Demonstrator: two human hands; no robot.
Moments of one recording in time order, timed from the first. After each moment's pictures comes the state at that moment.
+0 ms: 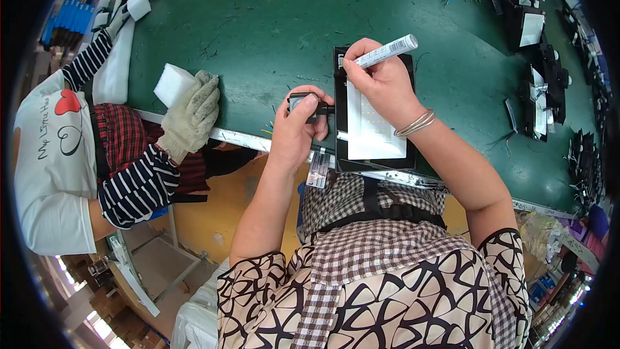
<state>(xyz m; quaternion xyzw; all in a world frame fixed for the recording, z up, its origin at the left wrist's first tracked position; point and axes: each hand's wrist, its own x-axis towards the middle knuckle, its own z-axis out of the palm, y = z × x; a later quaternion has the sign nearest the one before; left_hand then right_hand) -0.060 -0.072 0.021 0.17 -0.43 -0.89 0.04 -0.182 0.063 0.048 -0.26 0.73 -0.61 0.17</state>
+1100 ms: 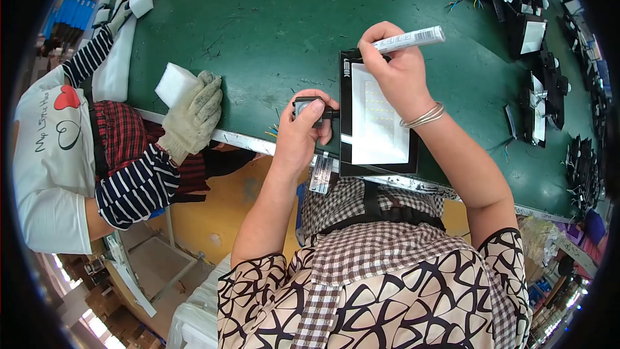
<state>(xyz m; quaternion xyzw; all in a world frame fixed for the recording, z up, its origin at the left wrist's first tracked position) -0.060 -0.072 0.022 0.17 -0.44 -0.88 0.05 -0.197 0.057 0.065 -0.26 0.74 -0.62 0.07</state>
